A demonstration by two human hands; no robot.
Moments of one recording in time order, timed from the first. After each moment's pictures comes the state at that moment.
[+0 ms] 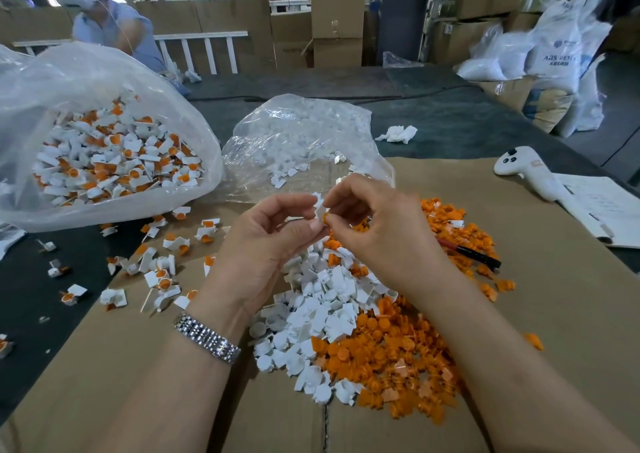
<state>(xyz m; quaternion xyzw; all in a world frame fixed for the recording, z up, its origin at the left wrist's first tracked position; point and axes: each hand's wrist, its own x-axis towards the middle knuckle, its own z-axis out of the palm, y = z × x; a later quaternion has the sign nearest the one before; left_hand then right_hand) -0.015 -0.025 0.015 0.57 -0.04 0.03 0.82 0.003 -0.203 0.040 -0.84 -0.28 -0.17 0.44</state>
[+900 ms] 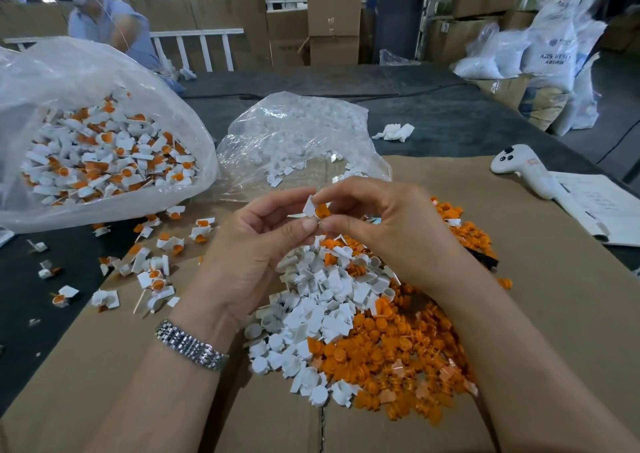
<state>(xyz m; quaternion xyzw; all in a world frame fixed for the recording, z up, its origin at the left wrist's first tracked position) -0.023 -0.024 0.023 0.59 -0.08 0.03 0.80 0.001 -0.218 0.052 -0.82 -0.30 -0.08 0.48</state>
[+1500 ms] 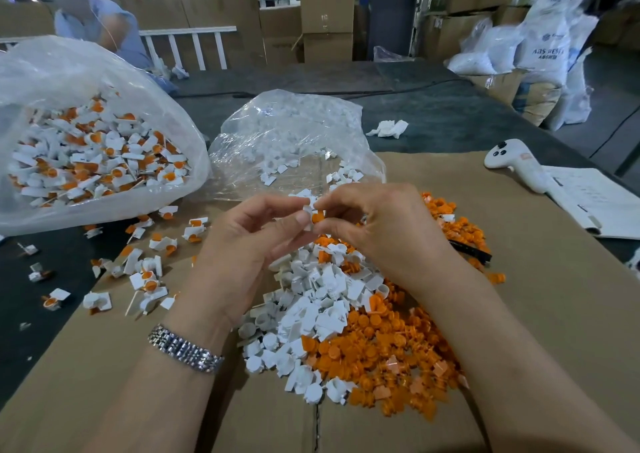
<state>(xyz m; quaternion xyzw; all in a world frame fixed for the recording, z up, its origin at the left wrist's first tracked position) -0.029 -0.029 0.026 0.59 -0.03 0.04 0.80 0.000 -0.216 0.050 -0.86 -0.30 -0.17 0.37</state>
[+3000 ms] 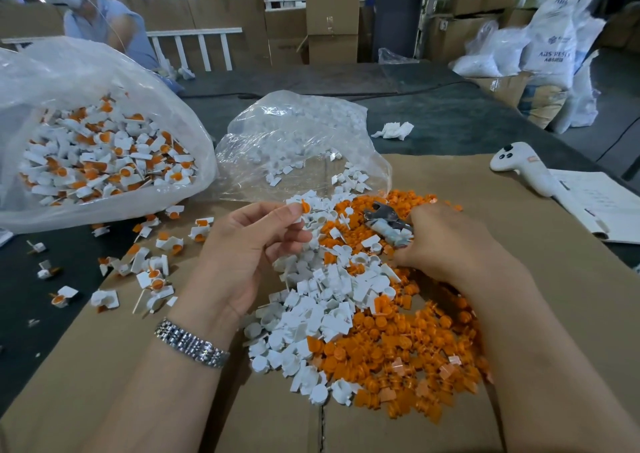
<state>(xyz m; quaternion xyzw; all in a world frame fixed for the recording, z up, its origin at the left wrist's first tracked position) -0.023 -0.025 0.029 0.58 0.05 0.05 0.81 0.024 -0.252 0.037 -1.00 -0.04 0.03 0.06</state>
